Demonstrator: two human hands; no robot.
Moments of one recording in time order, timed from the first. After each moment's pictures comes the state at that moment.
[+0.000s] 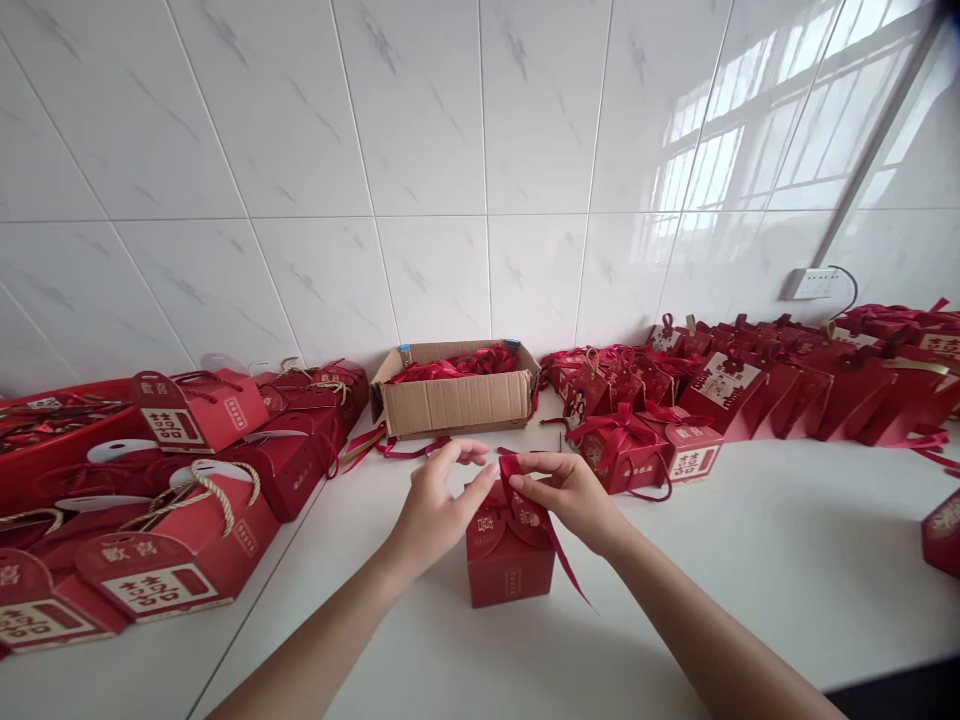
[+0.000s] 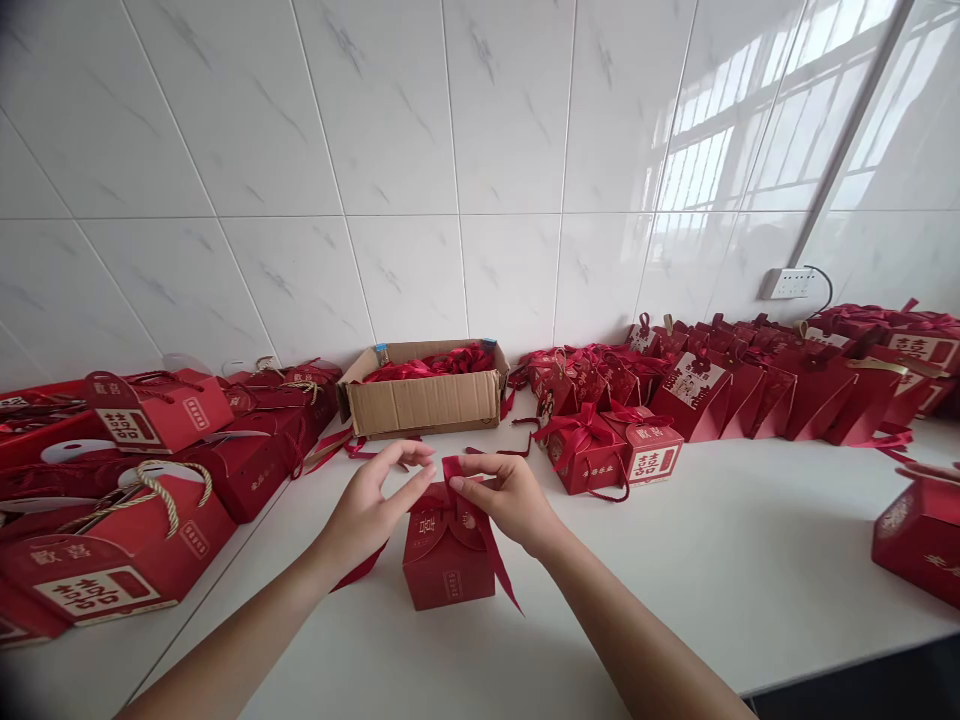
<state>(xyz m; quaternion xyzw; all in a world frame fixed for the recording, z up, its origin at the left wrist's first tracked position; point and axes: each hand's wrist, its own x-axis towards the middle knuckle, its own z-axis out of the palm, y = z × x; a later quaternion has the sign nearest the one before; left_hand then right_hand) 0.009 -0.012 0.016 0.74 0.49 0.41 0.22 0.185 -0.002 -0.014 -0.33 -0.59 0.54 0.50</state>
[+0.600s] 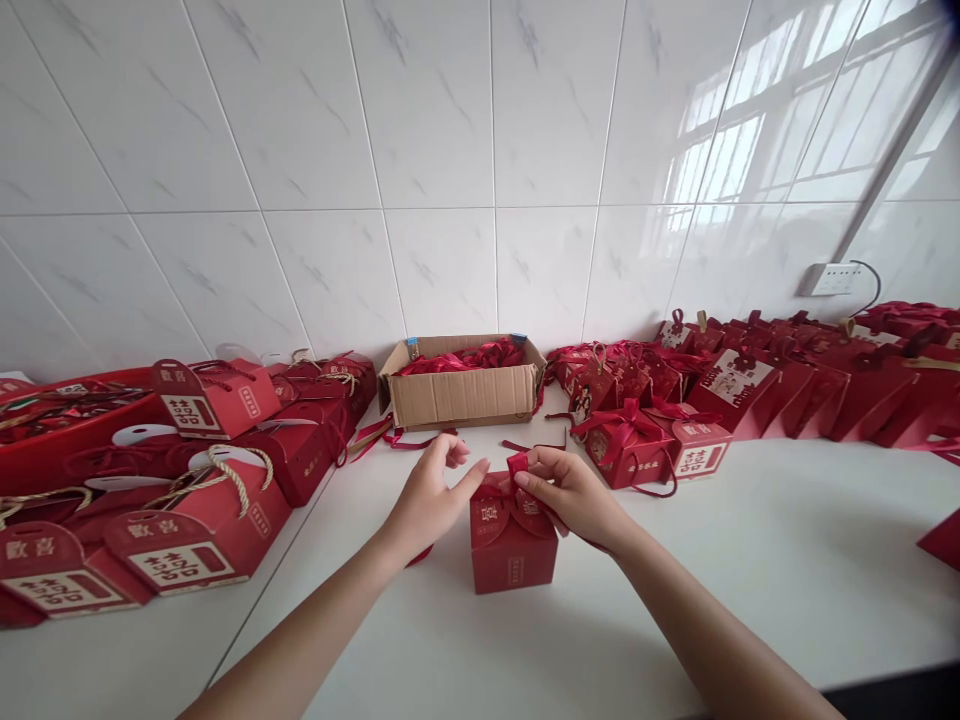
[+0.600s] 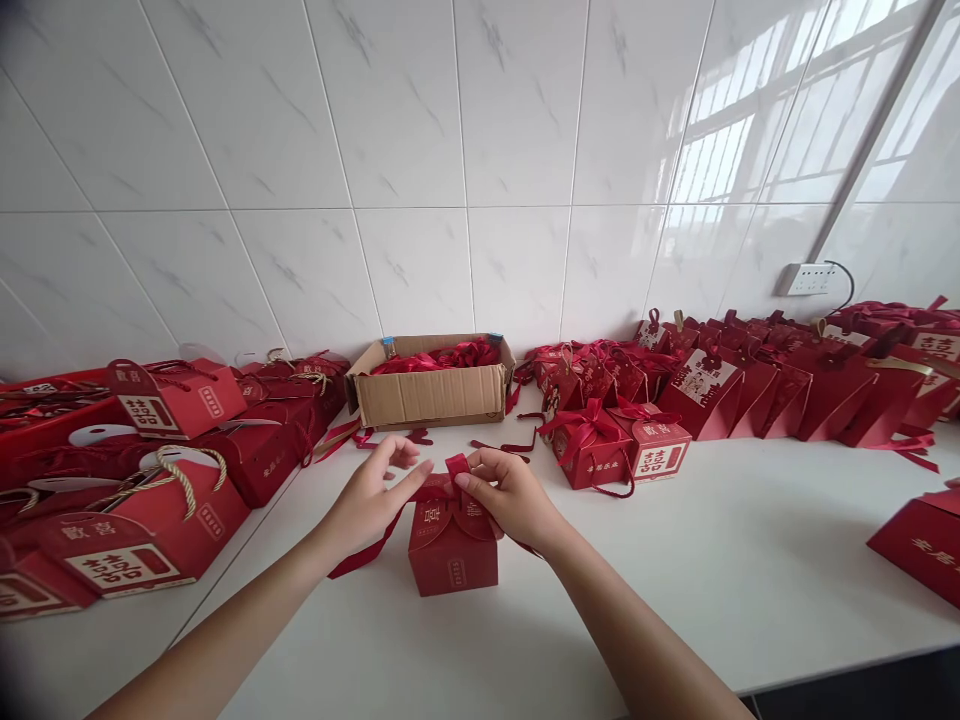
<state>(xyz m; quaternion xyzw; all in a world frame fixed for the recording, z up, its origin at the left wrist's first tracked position) -0.004 -0.005 0.004 0.71 0.54 0.40 0.23 0.186 -0.008 -0.014 -0.34 -0.63 0.53 0.44</state>
